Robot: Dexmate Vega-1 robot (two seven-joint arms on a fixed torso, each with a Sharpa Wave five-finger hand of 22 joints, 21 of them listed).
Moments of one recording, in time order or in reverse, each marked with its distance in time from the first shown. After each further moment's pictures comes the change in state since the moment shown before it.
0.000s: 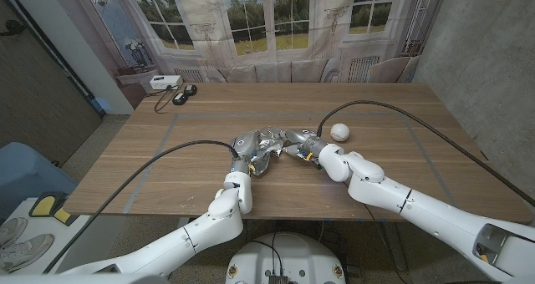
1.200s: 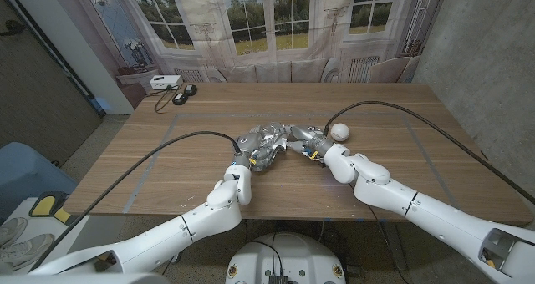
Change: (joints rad) left arm -0.077 0.050 0.051 -0.048 -0.050 -0.006 -0.148; left_hand -0.308 0.098 -0.161 0.155 0.013 -0.441 -0.053 -0.153 -0.009 -0.472 -0.022 -0.242 0.039 -0.321 0.016 -0.276 0.050 -0.380 0.242 0.071 -0.200; right arm -0.035 -0.016 0.052 0.012 0.021 0.061 -0.084; right_hand -0.065 0.055 -0.047 0.100 -0.002 -0.084 0.018 -0.048 0.006 -0.137 0.041 -0.075 0.014 -0.122 0.005 -0.138 -0.014 -0.074 0.056 0.032 -0.006
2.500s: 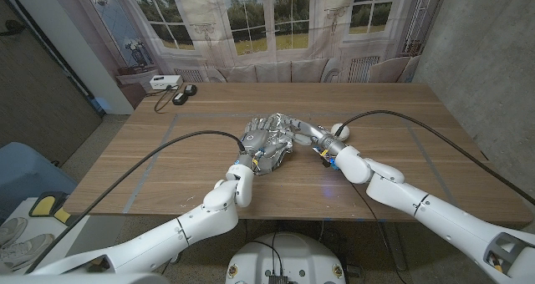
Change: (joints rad) left arm 0.036 0.011 -0.030 -0.041 0.065 -0.116 0.019; left_hand -0.299 -0.006 -0.064 0.061 0.012 -0.252 -0.067 -0.042 0.000 -0.288 0.091 -0.039 -0.003 -0.556 0.208 -0.004 -0.053 -0.595 0.090 -0.435 0.024; right arm -0.044 0.003 0.109 0.149 0.247 0.336 -0.117; right_hand -0.555 -0.045 -0.193 0.167 0.012 -0.164 0.034 -0.020 0.000 -0.143 0.059 -0.070 -0.026 -0.204 0.004 -0.167 -0.057 -0.163 0.048 -0.060 -0.016
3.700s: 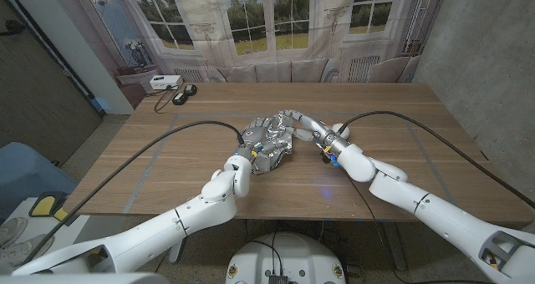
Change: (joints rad) left arm -0.082 0.028 0.029 -0.018 0.030 0.052 -0.185; left_hand 0.001 -0.021 -0.042 -0.024 0.067 0.104 -0.152 0.061 -0.010 0.045 -0.099 0.043 -0.070 0.062 -0.064 0.013 -0.021 0.179 -0.004 0.018 -0.008; right arm -0.006 0.031 0.050 0.084 0.031 0.208 -0.071; right_hand 0.093 -0.024 0.040 -0.108 0.000 0.009 0.010 0.027 -0.004 0.001 0.014 0.020 -0.024 -0.089 0.021 -0.047 -0.110 -0.075 0.034 -0.073 -0.007
